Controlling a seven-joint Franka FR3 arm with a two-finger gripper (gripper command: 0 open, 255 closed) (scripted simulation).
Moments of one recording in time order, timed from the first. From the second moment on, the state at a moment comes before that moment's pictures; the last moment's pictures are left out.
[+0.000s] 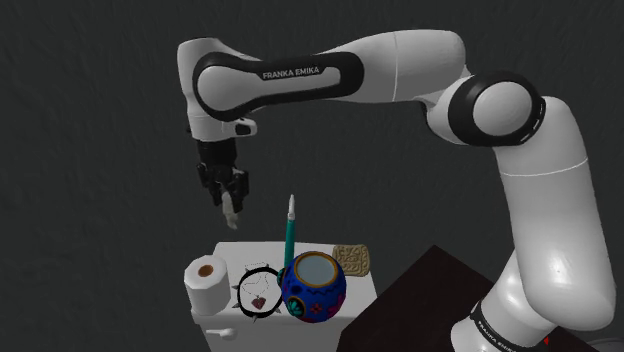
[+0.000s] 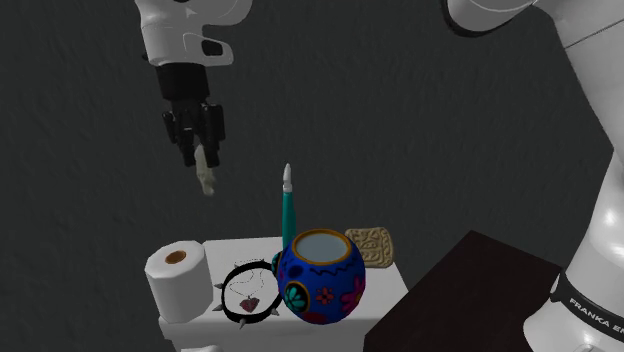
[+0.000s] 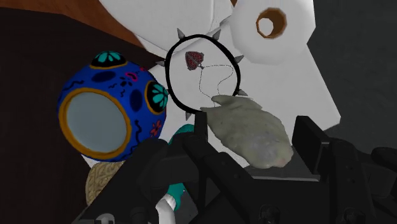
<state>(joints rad) 0.19 0.58 0.56 -1.28 -0.17 1.66 1.96</state>
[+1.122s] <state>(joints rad) -0.04 -0.22 0.57 -2.17 0.23 1.82 1.68</state>
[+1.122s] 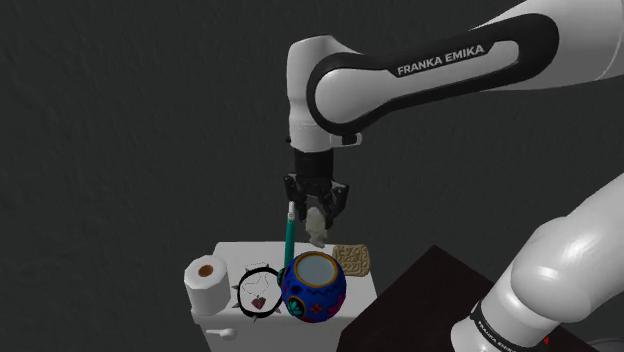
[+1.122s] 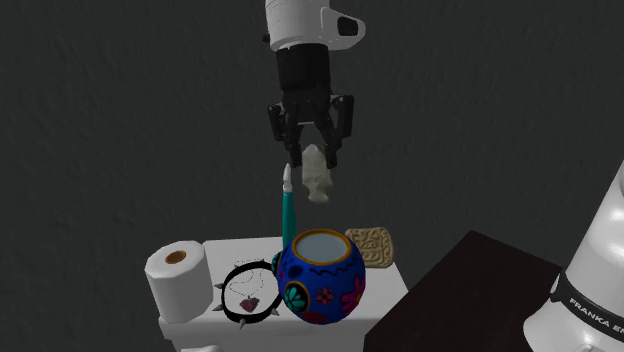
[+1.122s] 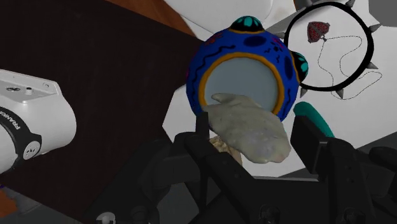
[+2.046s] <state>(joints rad) -0.03 -0.19 0.60 -2.32 0.24 2.00 1.67</state>
